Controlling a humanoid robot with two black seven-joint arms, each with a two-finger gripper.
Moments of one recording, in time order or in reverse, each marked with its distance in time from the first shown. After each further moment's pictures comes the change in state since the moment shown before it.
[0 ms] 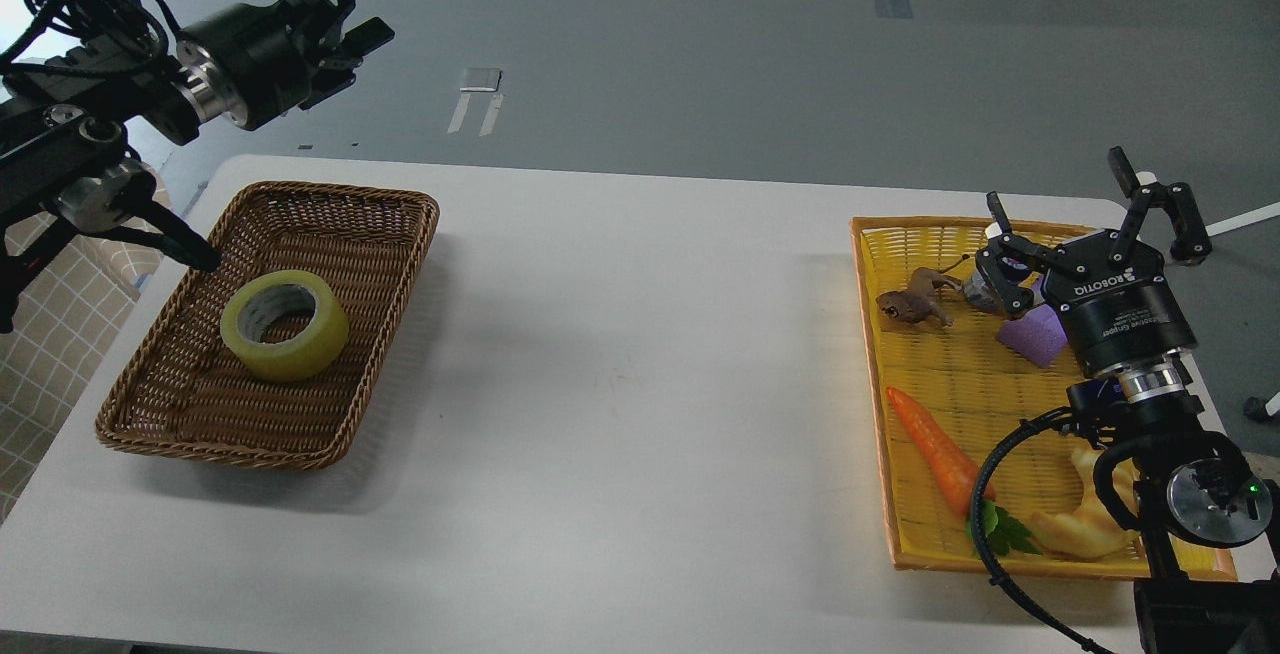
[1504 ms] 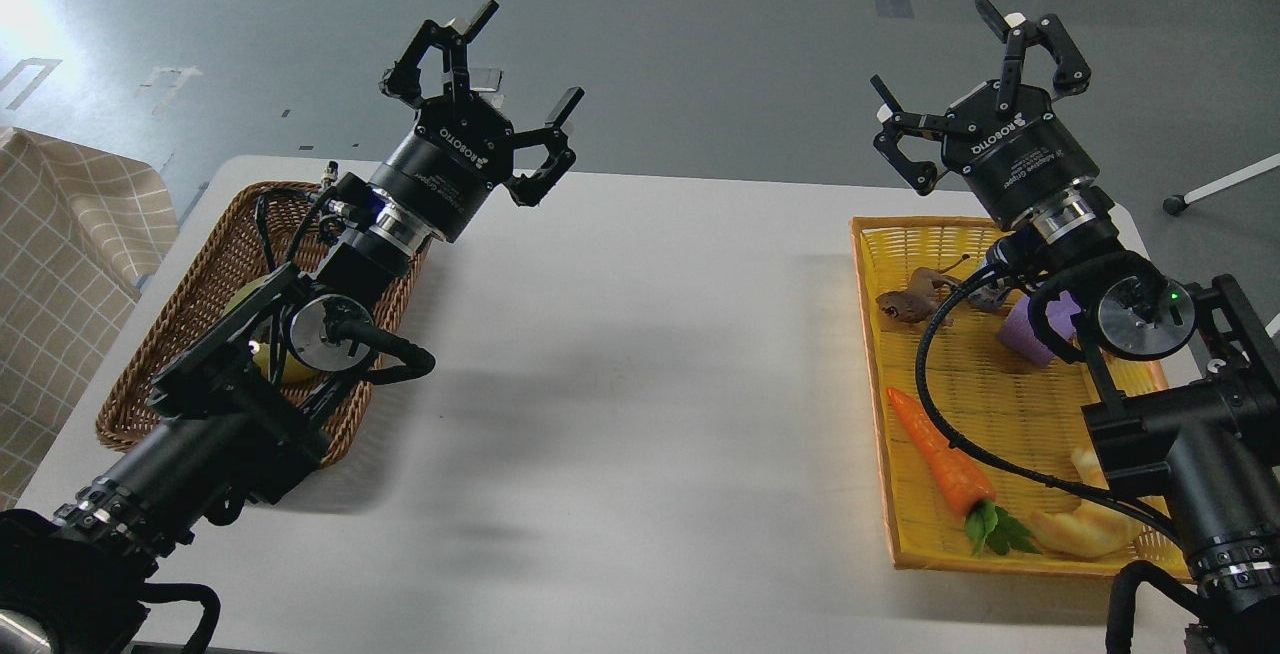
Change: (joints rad) left arm 0.421 -0.480 -0.454 -0.015 -0.292 -0.147 0.012; right arm 0.422 -0.011 -0.211 -0.290 -0.058 0.000 -0.037
